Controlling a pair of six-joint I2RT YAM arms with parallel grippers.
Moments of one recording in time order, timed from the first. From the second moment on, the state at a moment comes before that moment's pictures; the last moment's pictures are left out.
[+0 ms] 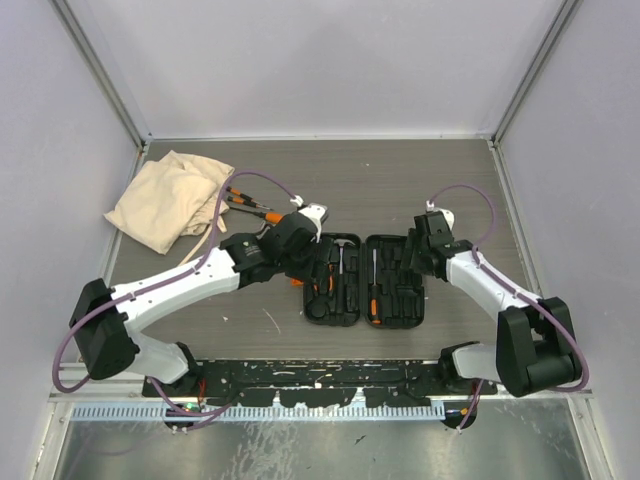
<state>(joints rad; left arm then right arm) -0.95 1.42 1.15 -0.55 -0.11 -0.53 0.24 1.27 0.68 -0.42 0.25 0.43</state>
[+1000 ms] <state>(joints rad) -0.95 1.35 1.11 -0.60 -0.16 -0.52 0.47 1.41 0.71 -0.24 -0.03 0.42</state>
